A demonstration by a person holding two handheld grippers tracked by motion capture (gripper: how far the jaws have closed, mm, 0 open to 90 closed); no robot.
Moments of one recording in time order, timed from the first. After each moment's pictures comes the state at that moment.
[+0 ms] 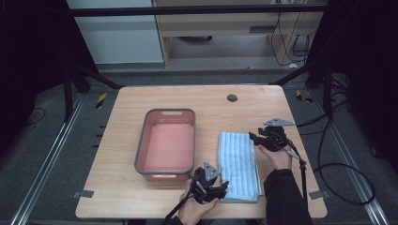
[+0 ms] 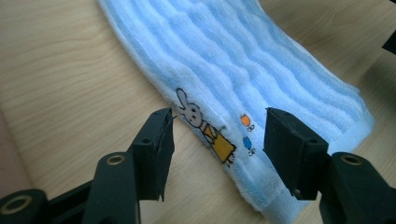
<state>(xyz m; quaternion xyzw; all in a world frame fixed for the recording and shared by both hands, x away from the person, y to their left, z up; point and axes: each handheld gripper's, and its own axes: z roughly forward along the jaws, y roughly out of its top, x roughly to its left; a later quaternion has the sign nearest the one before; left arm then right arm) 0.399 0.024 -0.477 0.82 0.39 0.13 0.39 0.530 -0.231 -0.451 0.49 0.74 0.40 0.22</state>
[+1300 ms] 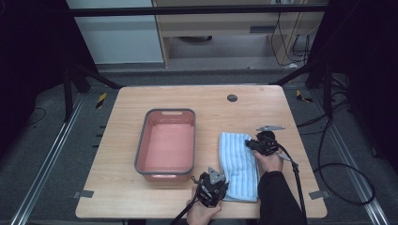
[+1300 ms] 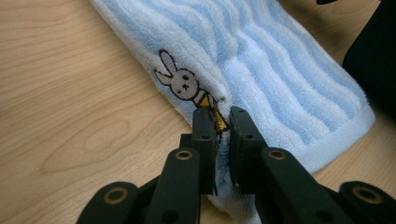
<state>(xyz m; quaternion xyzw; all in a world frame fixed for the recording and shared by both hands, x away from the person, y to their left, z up) 0.395 0.013 -0.498 0.81 0.42 0.10 0.40 0.543 -0.223 -0.497 0.52 0.75 0.39 0.14</state>
